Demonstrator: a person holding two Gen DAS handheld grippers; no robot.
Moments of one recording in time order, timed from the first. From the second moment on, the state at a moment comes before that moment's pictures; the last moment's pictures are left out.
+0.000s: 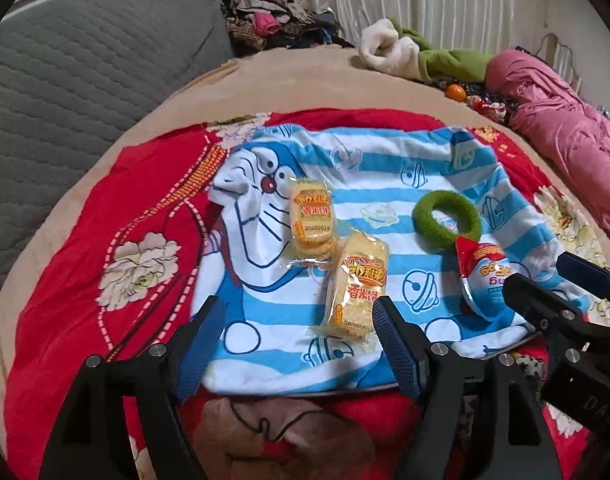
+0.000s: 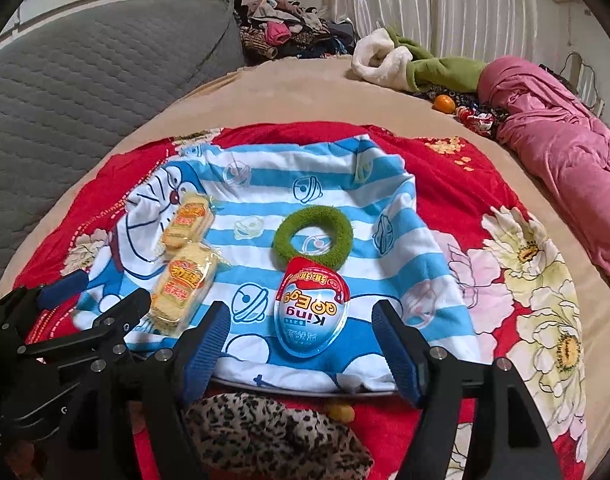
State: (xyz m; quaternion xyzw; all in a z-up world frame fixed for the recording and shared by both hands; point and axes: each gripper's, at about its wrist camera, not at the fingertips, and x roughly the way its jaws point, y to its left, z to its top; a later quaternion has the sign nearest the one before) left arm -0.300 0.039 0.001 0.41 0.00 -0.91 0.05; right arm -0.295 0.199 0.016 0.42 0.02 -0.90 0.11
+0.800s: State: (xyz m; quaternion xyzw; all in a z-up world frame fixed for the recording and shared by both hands) left arm -0.249 0.043 0.054 0.40 0.00 -0.92 0.02; right arm -0.237 0.208 0.084 0.36 0.02 -0.92 0.11
